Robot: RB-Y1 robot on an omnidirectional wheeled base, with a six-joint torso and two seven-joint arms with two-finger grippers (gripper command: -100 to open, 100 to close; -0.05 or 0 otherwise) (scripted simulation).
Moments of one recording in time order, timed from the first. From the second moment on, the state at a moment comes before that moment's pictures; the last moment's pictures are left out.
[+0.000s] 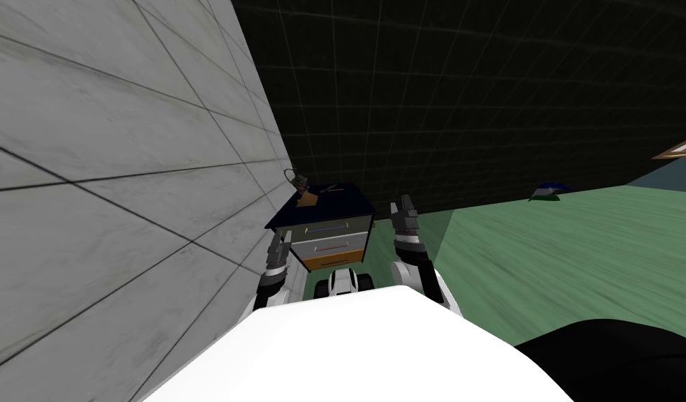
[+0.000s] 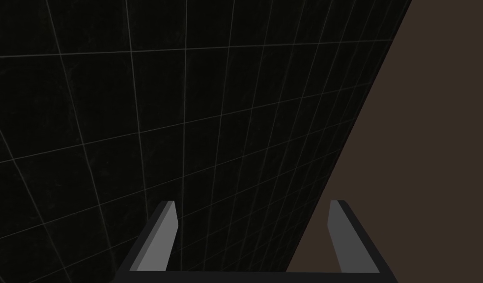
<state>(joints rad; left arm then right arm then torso) 0.42 0.18 -0.01 -1.70 -0.04 -0.93 0.06 0.53 0.03 0.00 -2.32 0.01 -0.41 0.02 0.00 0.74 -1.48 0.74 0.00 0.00</state>
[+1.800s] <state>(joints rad) 0.36 0.17 0.01 -1.24 -0.05 -1.29 0.07 0.53 0.03 0.00 -2.32 0.01 -0.41 0.02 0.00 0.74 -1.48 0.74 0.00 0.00</state>
